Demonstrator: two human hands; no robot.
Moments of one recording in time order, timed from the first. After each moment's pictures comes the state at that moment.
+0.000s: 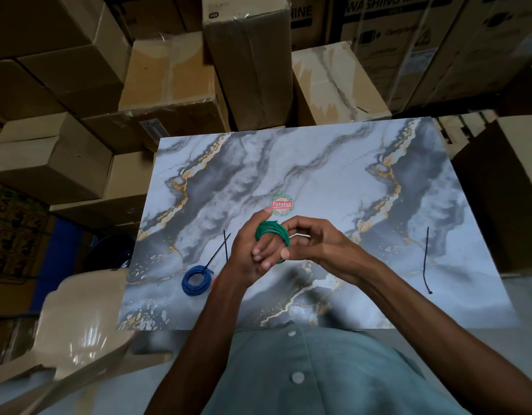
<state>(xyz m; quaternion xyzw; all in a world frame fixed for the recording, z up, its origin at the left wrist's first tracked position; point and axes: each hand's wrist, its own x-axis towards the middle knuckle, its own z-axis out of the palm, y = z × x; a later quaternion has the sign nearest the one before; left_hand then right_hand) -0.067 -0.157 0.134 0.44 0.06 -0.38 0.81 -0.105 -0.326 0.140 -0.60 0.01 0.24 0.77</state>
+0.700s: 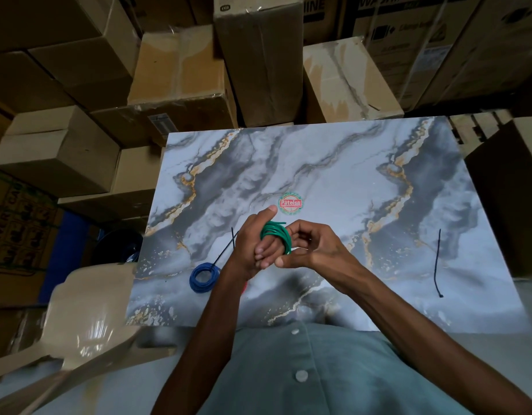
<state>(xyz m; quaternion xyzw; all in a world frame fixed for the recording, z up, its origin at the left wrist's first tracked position) -0.061 -0.142 0.140 0.52 0.04 -0.33 0.79 -0.106 -0.295 0.128 -0.64 0.05 0.17 0.74</state>
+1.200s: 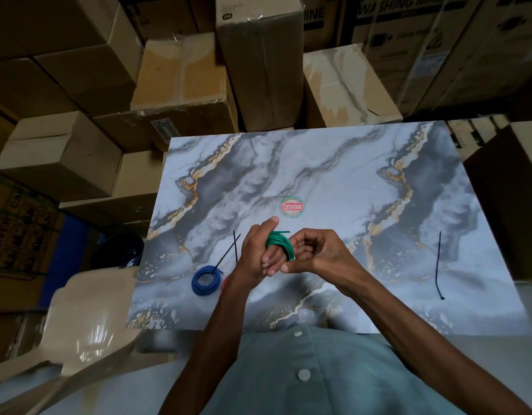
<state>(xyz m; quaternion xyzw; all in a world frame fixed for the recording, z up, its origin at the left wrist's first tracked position) -0.069 -0.142 0.124 0.57 0.06 -0.30 0.76 -0.110 -0.299 0.124 -0.67 0.08 0.17 0.71</state>
